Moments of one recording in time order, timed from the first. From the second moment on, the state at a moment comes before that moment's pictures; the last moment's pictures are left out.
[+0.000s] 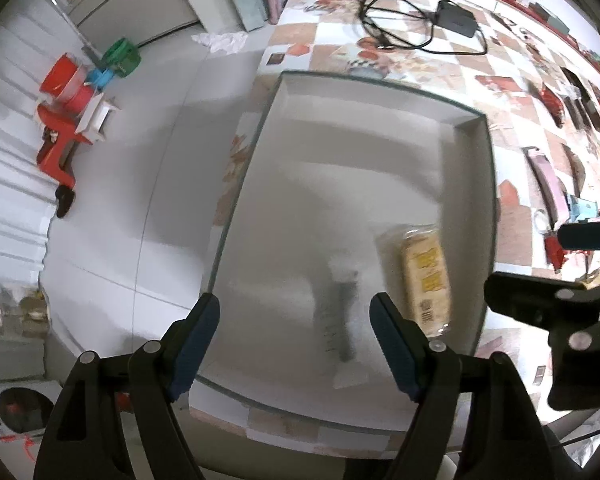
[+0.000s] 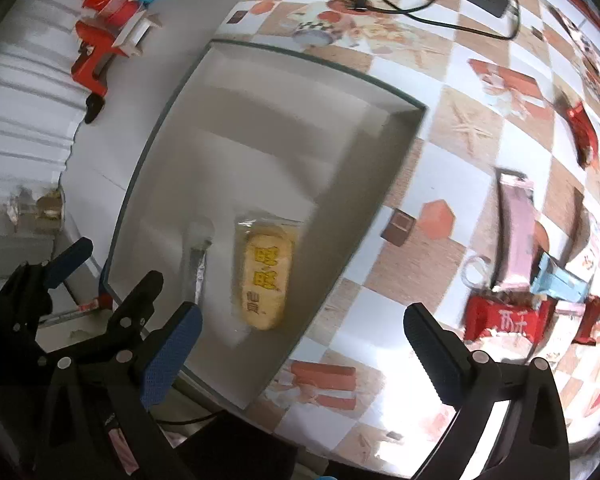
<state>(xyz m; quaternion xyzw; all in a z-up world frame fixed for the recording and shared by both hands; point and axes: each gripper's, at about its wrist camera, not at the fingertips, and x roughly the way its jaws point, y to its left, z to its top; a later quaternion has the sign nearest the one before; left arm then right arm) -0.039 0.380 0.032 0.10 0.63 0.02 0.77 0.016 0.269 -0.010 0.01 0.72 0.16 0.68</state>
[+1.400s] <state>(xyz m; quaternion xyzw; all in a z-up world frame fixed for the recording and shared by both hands) -0.029 0.250 0.056 0.18 0.60 -0.07 0.78 -0.001 0.127 0.047 0.06 0.65 0.05 0.75</state>
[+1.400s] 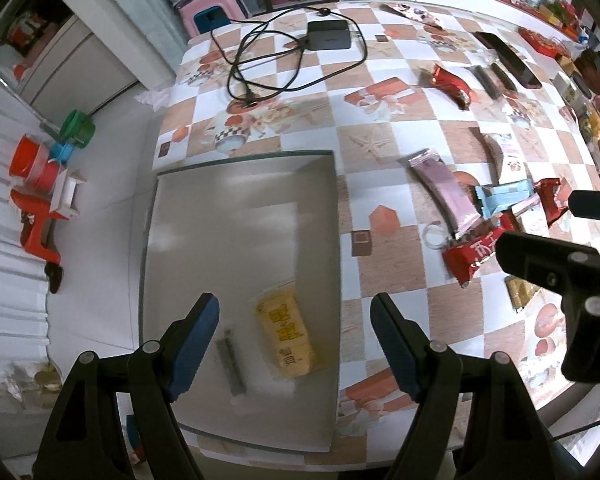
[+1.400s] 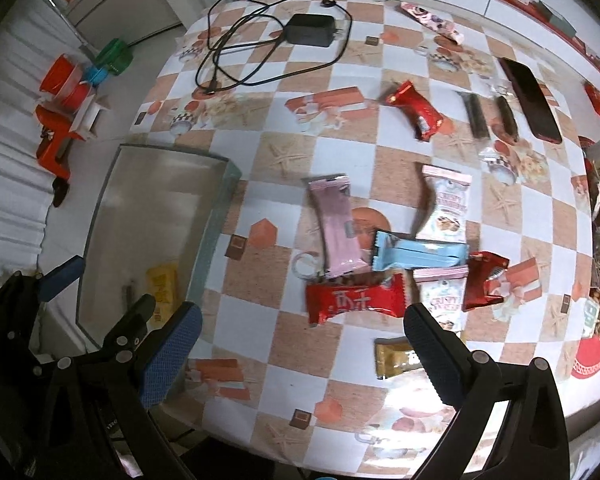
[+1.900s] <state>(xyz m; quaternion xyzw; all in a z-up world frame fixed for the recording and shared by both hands) -0.033 0.216 0.053 0.20 0.60 -0.09 0.77 -0.011 0.097 0.049 0.08 0.65 0.03 0.75</state>
